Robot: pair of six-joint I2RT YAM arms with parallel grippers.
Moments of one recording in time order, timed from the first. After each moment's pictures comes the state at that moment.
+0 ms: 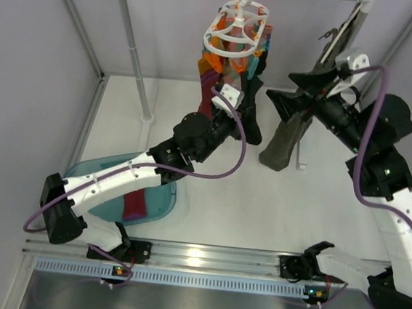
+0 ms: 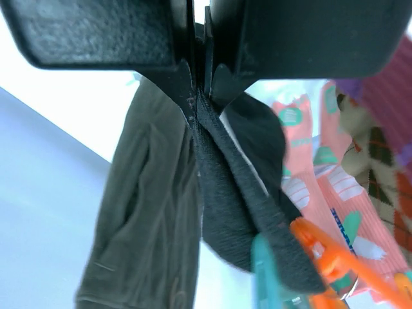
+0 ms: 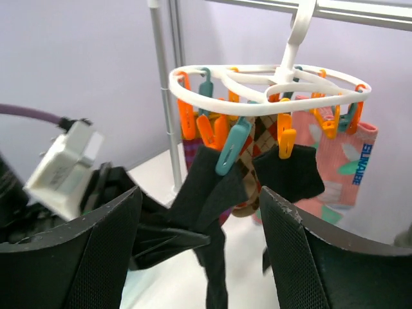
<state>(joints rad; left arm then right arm) -1.00 1.39 1.27 0.27 -0.33 -0.01 0.49 1.01 1.48 -0.25 -0.34 0.09</state>
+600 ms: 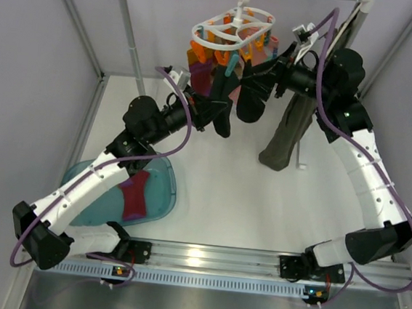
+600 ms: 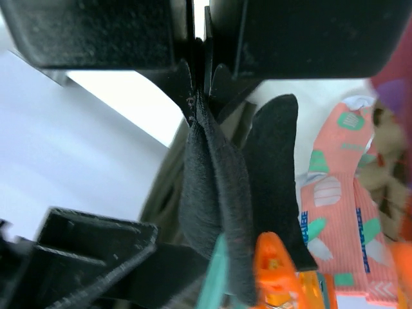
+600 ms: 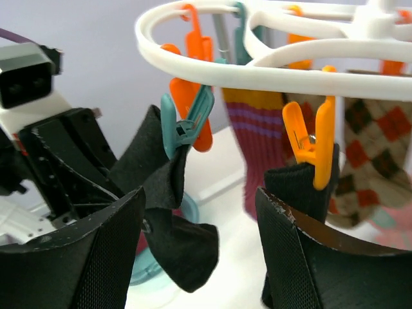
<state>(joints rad) -0.66 1.17 1.15 0.22 0.23 -0.35 0.38 1.43 1.70 -0.21 -0.74 0.25</state>
